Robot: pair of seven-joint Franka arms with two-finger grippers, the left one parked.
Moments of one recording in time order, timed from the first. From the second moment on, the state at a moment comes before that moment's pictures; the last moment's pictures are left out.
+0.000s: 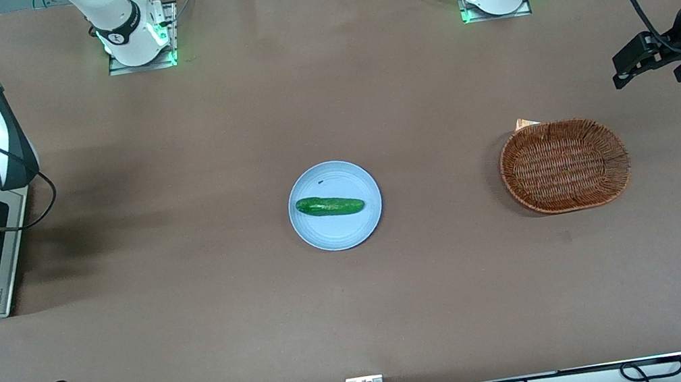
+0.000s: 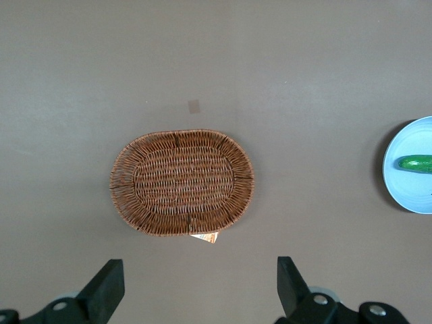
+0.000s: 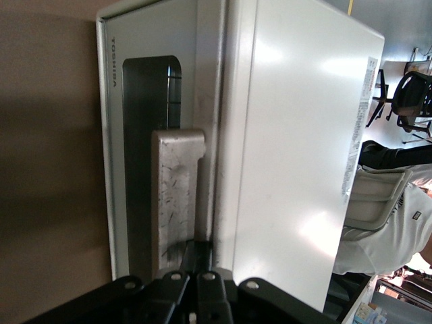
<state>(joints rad) -0.17 0.37 0.01 -1.85 -0.88 1.96 0.37</state>
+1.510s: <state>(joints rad) -0.13 0.35 0.02 -1.90 -0.73 2.06 0.40</state>
